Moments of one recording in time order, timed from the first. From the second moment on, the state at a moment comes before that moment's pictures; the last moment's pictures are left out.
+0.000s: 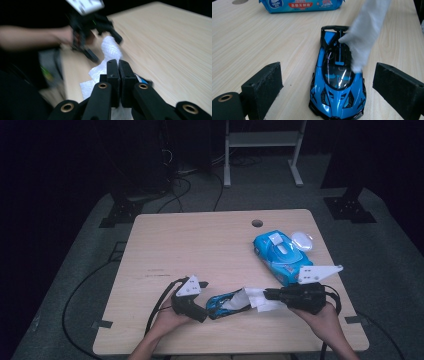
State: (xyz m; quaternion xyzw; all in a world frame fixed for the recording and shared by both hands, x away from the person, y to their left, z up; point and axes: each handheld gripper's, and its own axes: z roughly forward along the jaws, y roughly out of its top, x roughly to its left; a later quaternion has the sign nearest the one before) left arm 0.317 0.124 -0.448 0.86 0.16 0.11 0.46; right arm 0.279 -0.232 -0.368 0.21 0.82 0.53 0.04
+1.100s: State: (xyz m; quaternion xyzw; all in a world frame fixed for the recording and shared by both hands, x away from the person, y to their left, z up) left arm 0.318 0.118 -0.457 0.89 0.13 0.06 0.42; right arm 0.314 -0.172 -0.429 0.19 0.87 0.43 0.12
